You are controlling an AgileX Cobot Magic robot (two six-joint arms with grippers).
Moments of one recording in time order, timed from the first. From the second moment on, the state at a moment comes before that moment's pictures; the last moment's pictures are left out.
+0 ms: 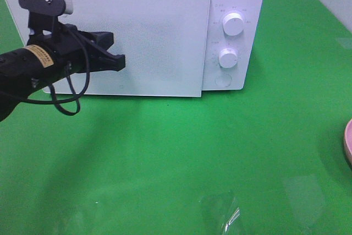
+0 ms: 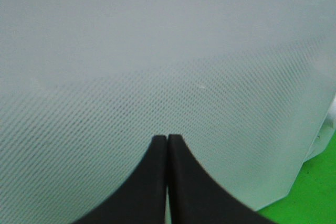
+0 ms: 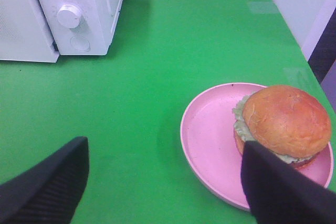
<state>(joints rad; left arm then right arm) -0.49 1.82 -0.74 0.07 -0.78 -0.09 0.05 0.00 -0.49 -0.08 0.97 0.08</state>
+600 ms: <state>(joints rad) -0.64 2.00 -1.06 0.00 -0.59 -0.03 0.05 0.00 -0.49 -0.08 0.97 0.08</state>
